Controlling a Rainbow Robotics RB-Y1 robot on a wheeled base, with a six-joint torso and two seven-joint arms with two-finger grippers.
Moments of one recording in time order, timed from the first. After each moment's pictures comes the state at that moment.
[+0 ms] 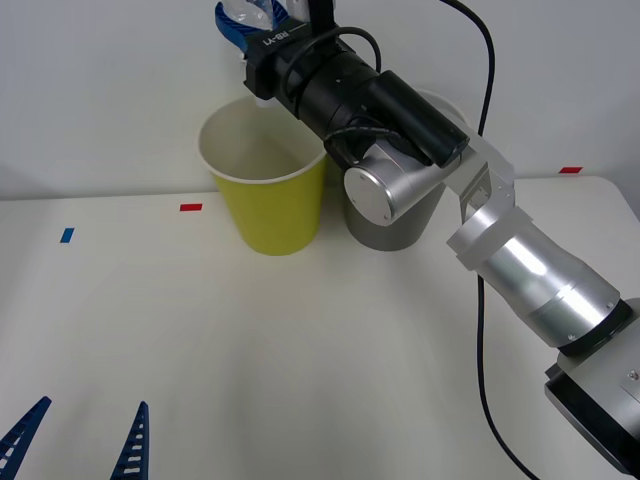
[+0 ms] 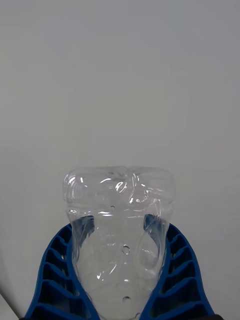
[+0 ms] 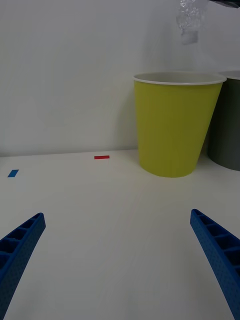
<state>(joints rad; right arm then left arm) -0.90 -0.28 0.54 -1.36 -0.56 -0.03 1.50 1.12 0.37 -0.23 -2.22 0.17 -0.52 -1.56</state>
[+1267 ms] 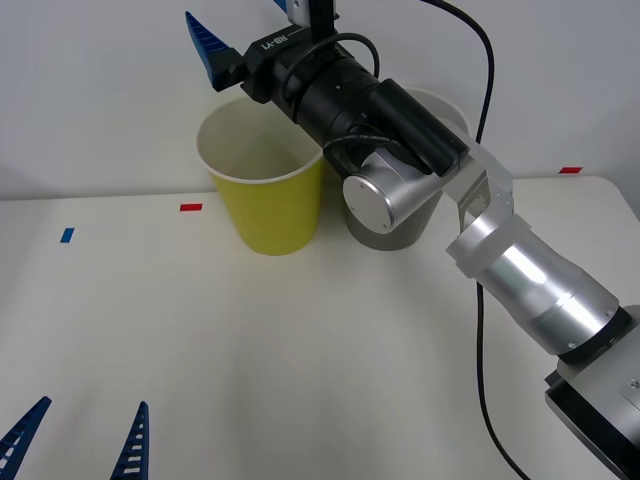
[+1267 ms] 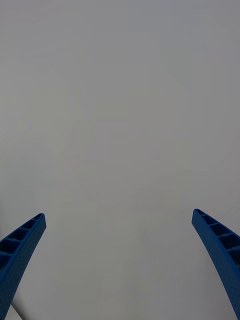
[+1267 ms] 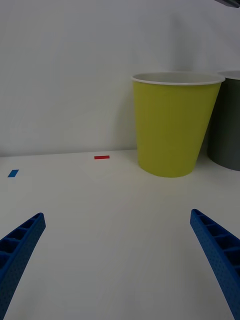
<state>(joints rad) -0.87 -0.28 0.55 -1.39 -0.56 -0.05 1.50 1.12 0.37 -0.23 -2.22 0.17 -0.52 -1.56</state>
